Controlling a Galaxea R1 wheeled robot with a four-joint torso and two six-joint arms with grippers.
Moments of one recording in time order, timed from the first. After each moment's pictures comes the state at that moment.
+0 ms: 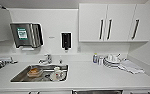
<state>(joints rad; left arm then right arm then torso) 1.30 1.62 -1.04 0.13 -0.34 -0.18 -1.26 1.95 -1.29 0.08 0.03 0.03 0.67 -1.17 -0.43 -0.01</state>
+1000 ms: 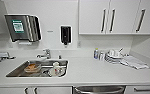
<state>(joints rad) 1.23 1.52 -0.91 0.26 -0.30 -0.23 -1.25 1.94 -1.30 0.08 0.03 0.06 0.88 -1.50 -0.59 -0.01</state>
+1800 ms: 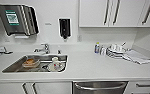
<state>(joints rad) 1.20 1.56 -1.01 0.29 -0.32 -0.29 -1.24 1.93 -1.28 0.08 0.03 0.06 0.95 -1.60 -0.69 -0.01</state>
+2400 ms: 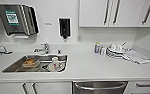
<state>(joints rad) 1.08 1.55 -1.02 0.44 -0.35 -0.49 -1.23 1.94 -1.30 0.08 0.03 0.06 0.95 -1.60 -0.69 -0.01</state>
